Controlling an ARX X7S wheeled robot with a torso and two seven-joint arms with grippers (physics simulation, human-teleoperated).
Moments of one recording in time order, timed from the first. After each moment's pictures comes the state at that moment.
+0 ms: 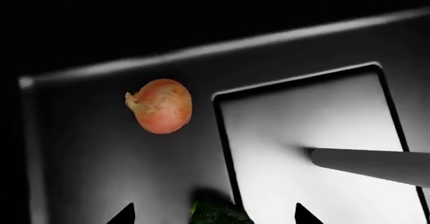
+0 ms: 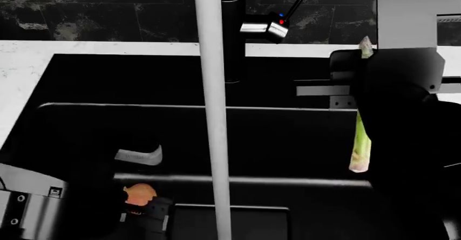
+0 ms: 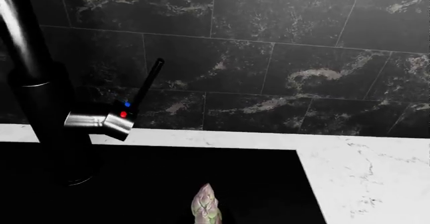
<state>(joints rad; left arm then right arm) -0.97 -0.22 0.31 -0.31 -1.30 -1.49 -0.82 1.08 0.30 0.00 -0.28 0.57 1.54 0.36</state>
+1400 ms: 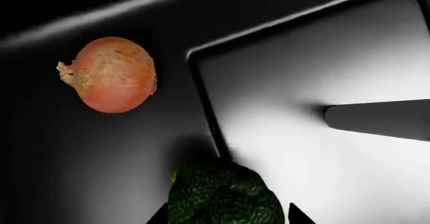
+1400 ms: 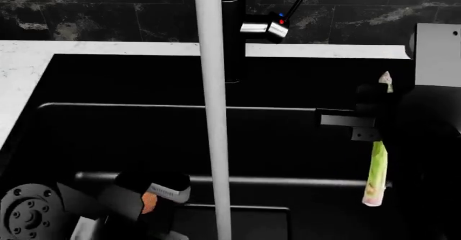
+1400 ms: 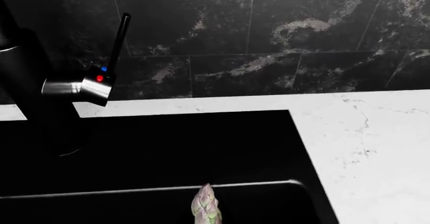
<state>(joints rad) -1.01 -0.20 0.66 -0.46 -1.22 -1.34 -0.62 0.96 0.43 0.11 -0.27 0.97 1.51 0.61</state>
